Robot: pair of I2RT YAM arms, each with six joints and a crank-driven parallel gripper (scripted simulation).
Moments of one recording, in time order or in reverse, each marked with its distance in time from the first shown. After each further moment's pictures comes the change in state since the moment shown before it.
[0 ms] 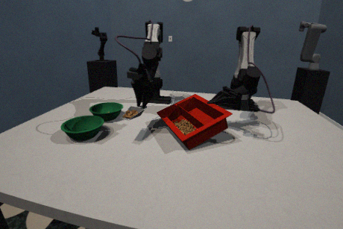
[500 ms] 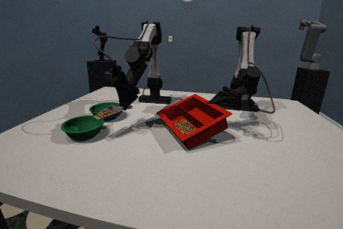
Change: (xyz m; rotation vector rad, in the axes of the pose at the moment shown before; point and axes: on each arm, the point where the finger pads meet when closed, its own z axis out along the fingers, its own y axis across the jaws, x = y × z) left arm 0.000 0.000 0.000 0.000 0.000 0.000; right arm -0.007 -0.072 0.019 0.228 0.058 0.187
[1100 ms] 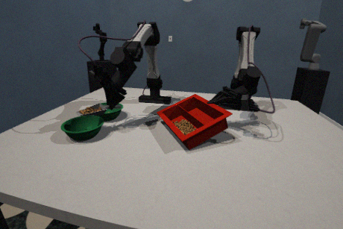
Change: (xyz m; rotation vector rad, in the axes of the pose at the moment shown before) left arm 0.000 0.000 0.000 0.000 0.000 0.000; right arm -0.017 -0.051 0.022 0.166 0.022 0.144
